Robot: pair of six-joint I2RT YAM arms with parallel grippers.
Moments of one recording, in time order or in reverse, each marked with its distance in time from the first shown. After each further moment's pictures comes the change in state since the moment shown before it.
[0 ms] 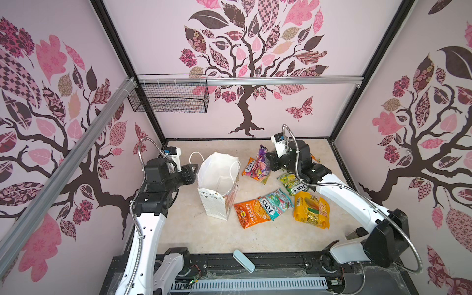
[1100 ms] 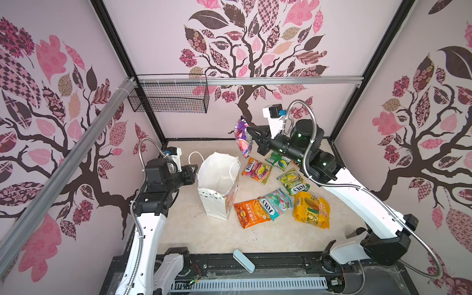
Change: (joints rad) left arm 0.000 0.000 -0.008 0.006 0.010 -0.001; right arm 0.283 0.048 0.463 -0.018 -0.024 -0.036
